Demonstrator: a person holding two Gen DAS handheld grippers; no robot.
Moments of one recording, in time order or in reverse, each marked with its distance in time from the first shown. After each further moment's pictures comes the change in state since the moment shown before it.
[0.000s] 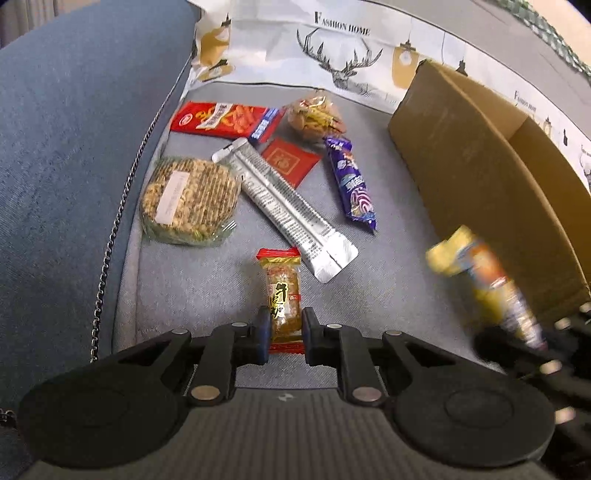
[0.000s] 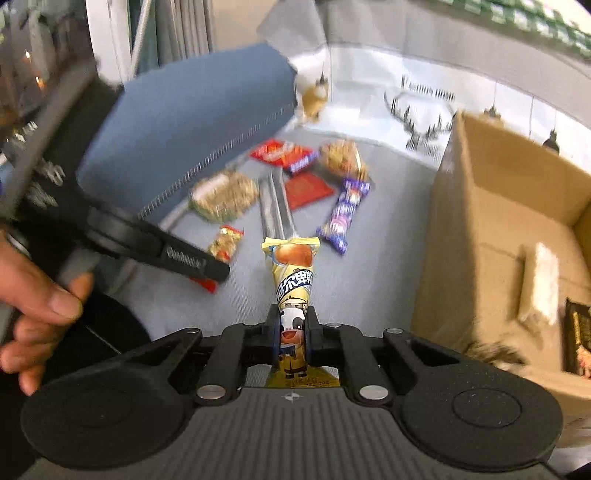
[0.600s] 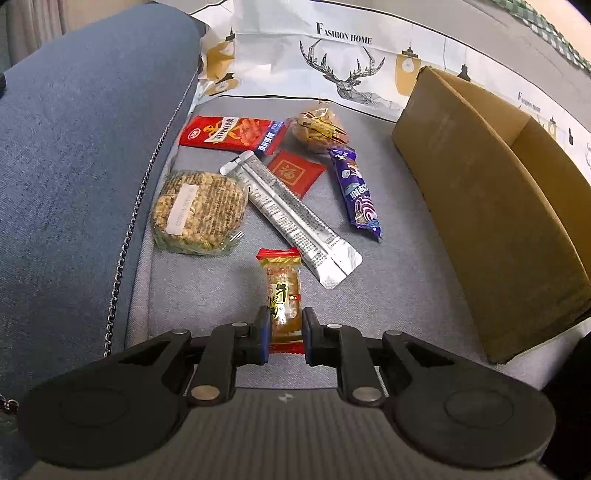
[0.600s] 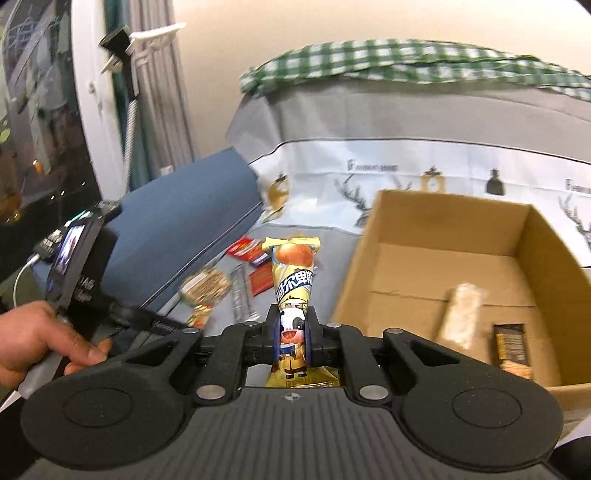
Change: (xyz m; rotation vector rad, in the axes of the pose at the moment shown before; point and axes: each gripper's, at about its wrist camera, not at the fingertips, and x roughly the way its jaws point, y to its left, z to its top) left arm -0.005 -0.006 -0.002 0.015 -0.035 0.054; right arm -0.099 -0.068 -0.014 0.120 -0.274 -0.001
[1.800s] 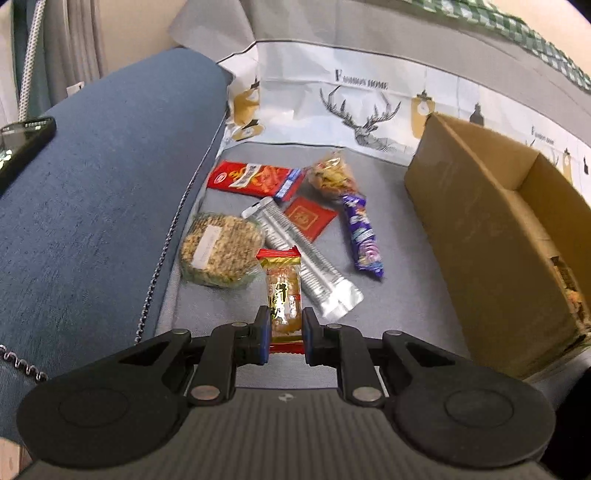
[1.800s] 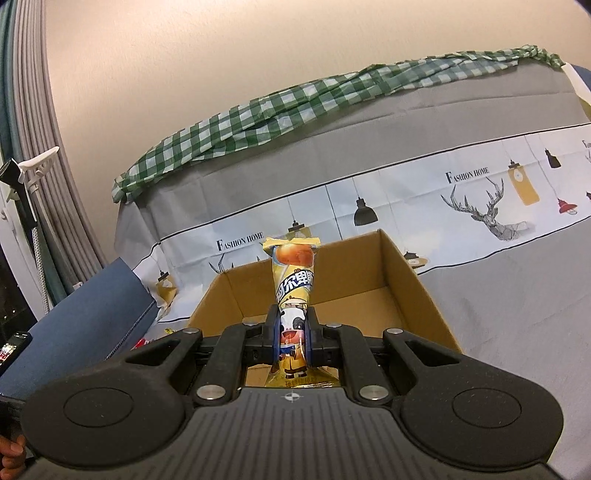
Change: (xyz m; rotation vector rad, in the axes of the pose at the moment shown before) left arm -0.036 -0.020 0.000 -0.035 -0.143 0.091; right arm -0.036 -0.163 0.001 0.283 -0.222 -0.181
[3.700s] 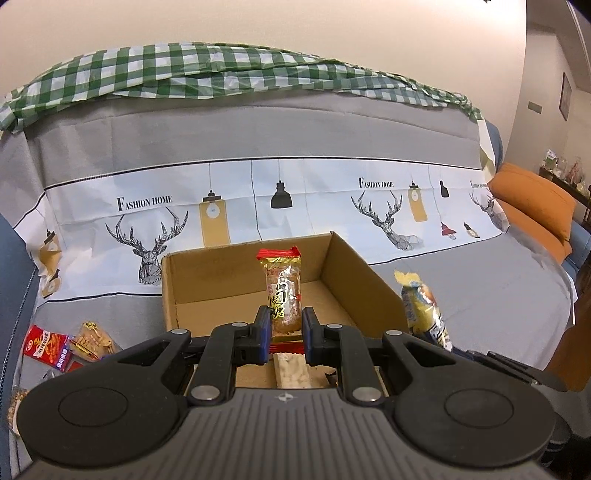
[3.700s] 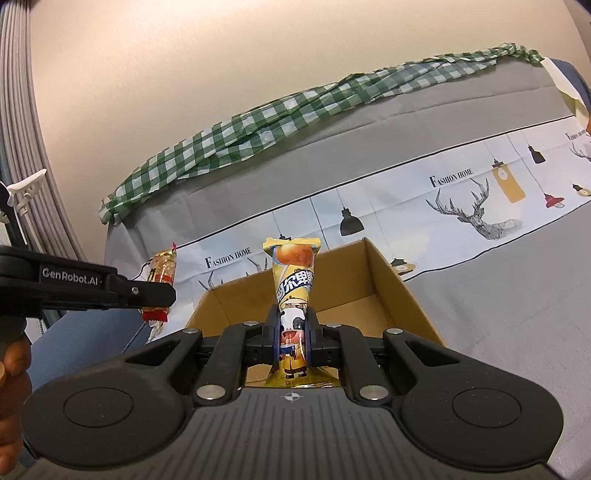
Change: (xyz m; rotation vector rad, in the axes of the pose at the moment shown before) left arm -0.059 -0.231 0.103 0.221 -0.216 -0.344; right arm -0.004 -0.006 -0.003 0.051 -0.053 -0.032
